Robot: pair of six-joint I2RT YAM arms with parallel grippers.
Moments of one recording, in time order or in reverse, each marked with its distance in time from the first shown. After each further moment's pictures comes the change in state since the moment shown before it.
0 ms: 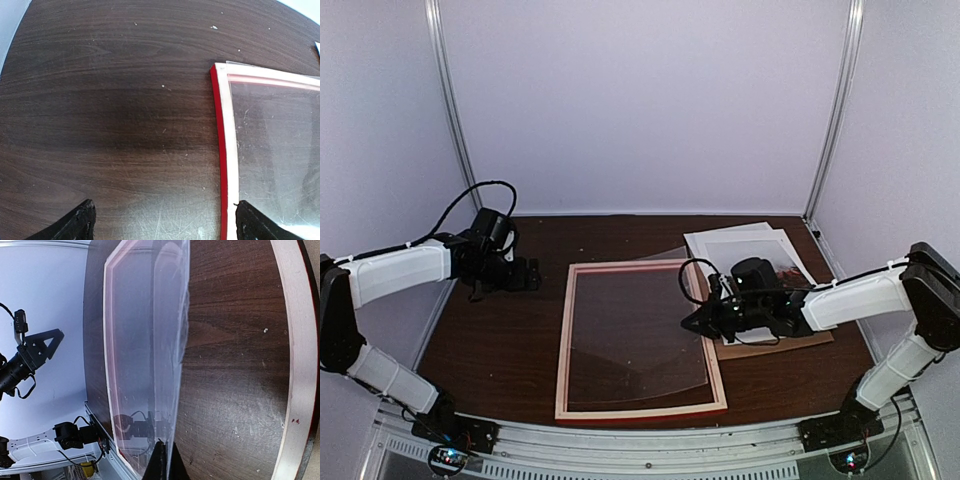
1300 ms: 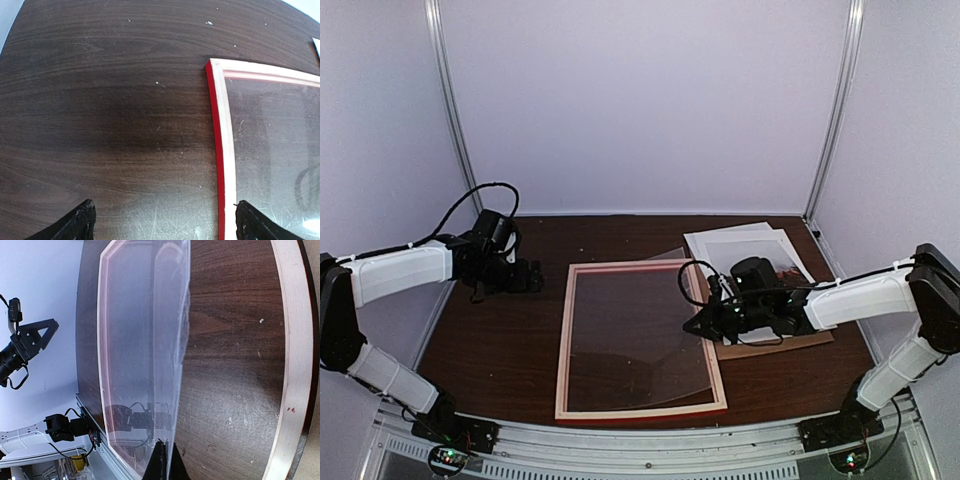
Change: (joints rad) left arm -0.006 0.008 -0.006 0.013 0.017 0.001; right arm 0.008 -0.022 0.016 -0.089 -0.005 -0.058
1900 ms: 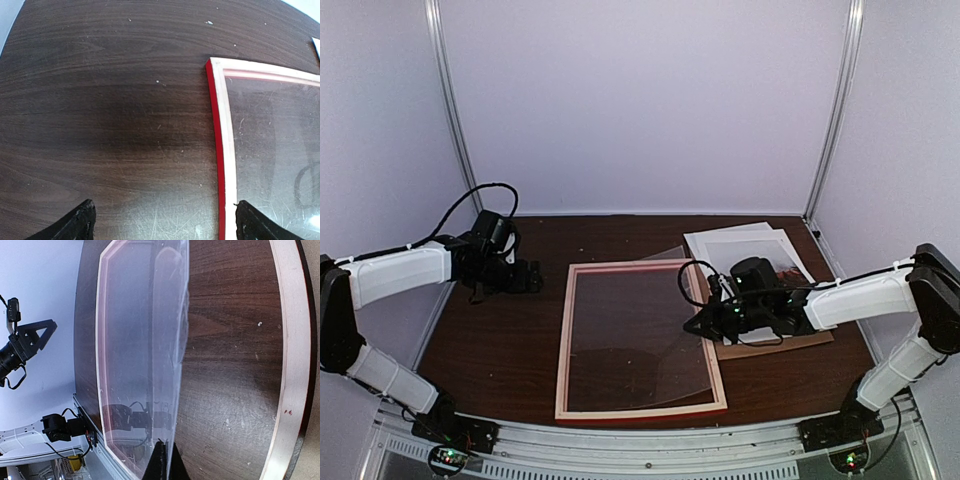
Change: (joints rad) left arm 0.000 -0.011 -0.010 0.001 0.000 0.000; right arm 0.001 0.000 0.000 -0.003 0.011 -0.018
